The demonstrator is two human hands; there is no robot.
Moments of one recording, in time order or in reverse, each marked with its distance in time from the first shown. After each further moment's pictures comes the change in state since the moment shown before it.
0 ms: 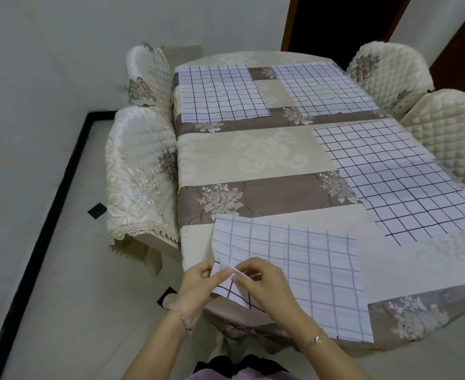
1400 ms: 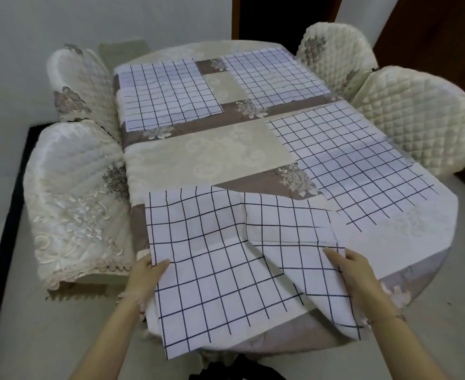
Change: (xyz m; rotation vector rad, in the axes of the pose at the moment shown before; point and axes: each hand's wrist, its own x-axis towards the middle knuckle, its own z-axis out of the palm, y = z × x) left_hand 0.078 0.034 -0.016 0.334 0.167 0.056; right_hand -0.012 0.130 -0.180 0.420 0.523 0.488
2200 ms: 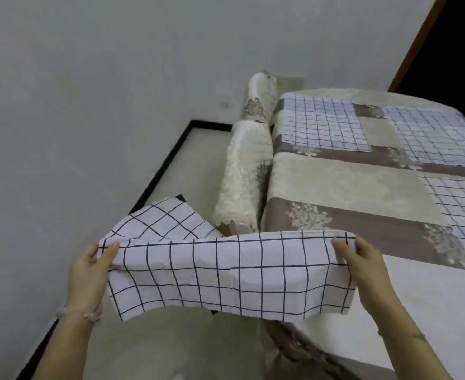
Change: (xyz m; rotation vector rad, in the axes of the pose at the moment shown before) left_hand -0.174 -0.096 -0.252 -0.390 0.788 0.172; right_hand -0.122 -0.088 0.208 -0.109 -0.461 -0.454
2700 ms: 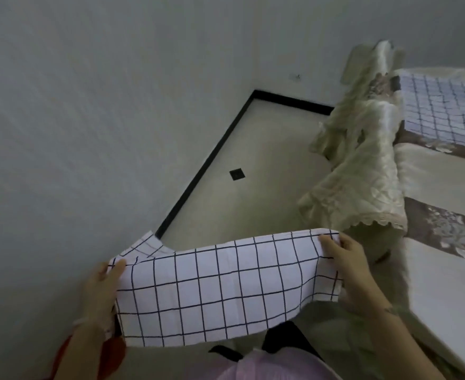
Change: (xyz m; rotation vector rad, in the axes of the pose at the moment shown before) left_hand 0.087 -0.095 -0.243 0.065 0.197 -0.246; right_hand -0.045 0.009 0.296 -0.057 -0.233 0.146
